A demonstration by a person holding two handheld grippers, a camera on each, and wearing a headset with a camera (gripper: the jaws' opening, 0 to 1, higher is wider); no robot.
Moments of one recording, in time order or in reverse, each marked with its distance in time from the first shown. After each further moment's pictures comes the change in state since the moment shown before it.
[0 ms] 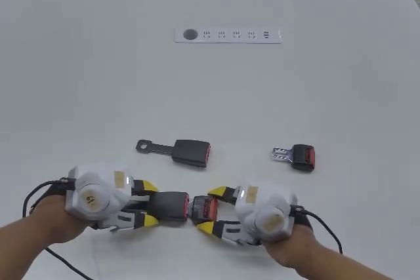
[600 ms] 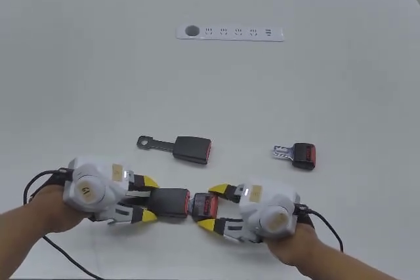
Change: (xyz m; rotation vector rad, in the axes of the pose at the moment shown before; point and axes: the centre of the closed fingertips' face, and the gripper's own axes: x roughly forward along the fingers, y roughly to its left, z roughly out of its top) left arm 0.001 0.002 0.002 0.021 -0.027 -0.043; right arm -0.001 -0.001 0.000 0.025 -0.032 0.003
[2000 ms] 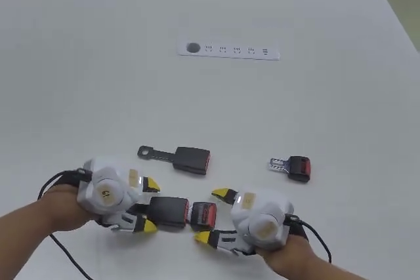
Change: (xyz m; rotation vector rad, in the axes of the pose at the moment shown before) left arm -0.003 -0.003 0.021 0.027 0.027 0.021; right arm -0.009 -0.005 0.014 0.025 0.031 -0.088
